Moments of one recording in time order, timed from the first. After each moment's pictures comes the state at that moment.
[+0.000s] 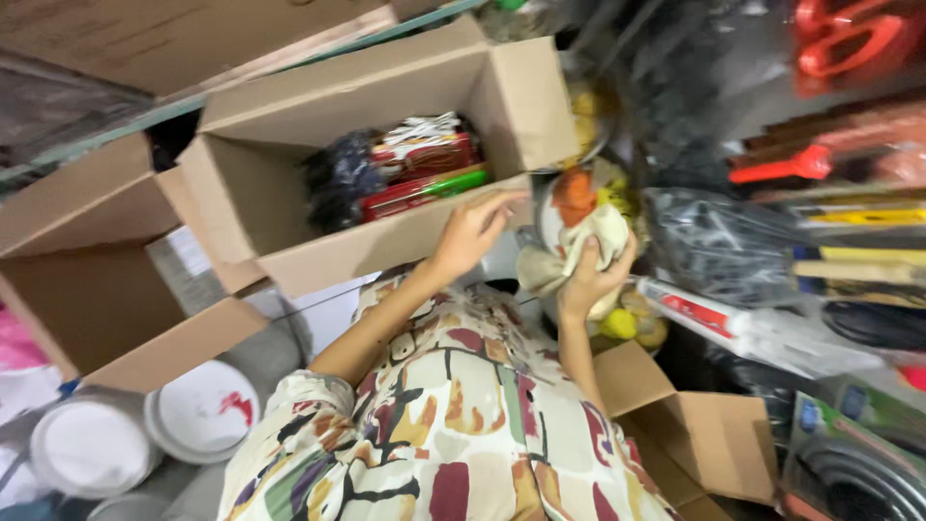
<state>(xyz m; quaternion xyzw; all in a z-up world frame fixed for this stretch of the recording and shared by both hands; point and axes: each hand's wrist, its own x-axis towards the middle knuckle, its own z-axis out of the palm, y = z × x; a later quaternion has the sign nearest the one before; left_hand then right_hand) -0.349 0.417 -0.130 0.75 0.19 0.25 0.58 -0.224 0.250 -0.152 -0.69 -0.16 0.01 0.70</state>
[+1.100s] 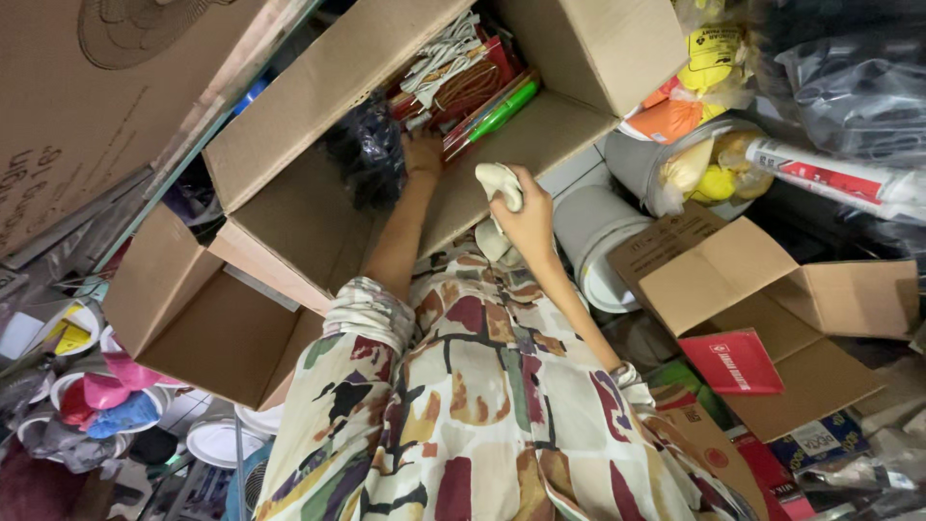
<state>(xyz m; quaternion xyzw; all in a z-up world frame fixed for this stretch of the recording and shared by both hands) -0.395 0.581 -0.447 0.92 0.24 -0.29 0.11 -0.341 0.412 -0.212 -0.84 -0.17 0.24 0.46</state>
